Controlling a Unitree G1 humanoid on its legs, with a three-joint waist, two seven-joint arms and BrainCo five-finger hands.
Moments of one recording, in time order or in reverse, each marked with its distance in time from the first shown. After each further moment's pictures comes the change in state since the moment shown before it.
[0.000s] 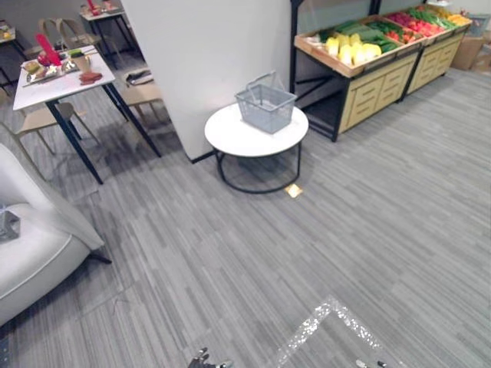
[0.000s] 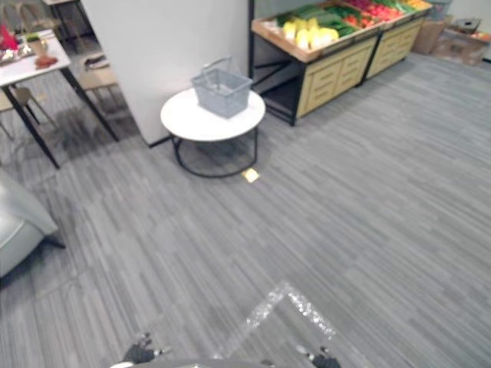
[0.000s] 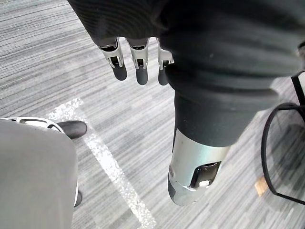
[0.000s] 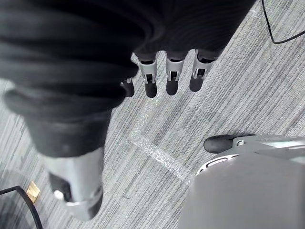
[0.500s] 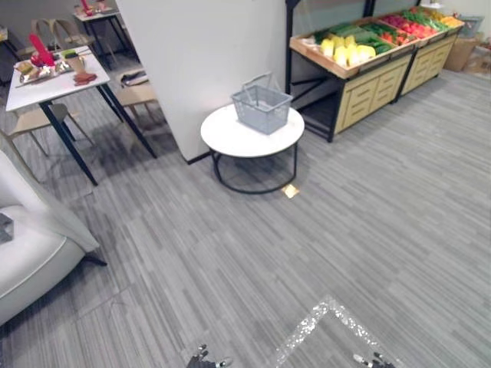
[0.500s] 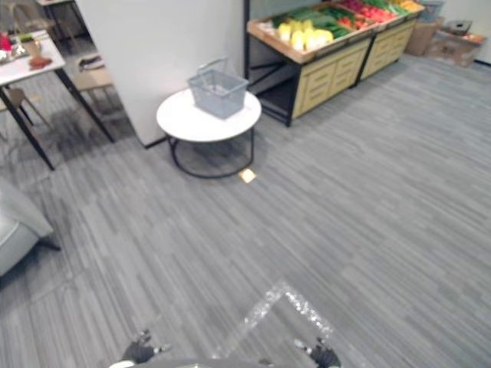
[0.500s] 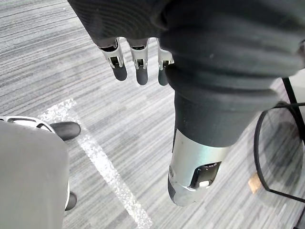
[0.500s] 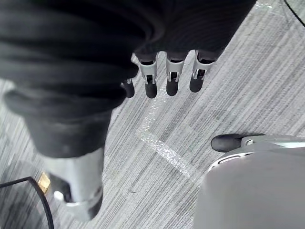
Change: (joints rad) left arm 0.012 0.003 0.001 -0.021 0.006 -0.010 0.014; right arm 0.005 -0.003 0.031 -0.031 0.034 -0.016 0.004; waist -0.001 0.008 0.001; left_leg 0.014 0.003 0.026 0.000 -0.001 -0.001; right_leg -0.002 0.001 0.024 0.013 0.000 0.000
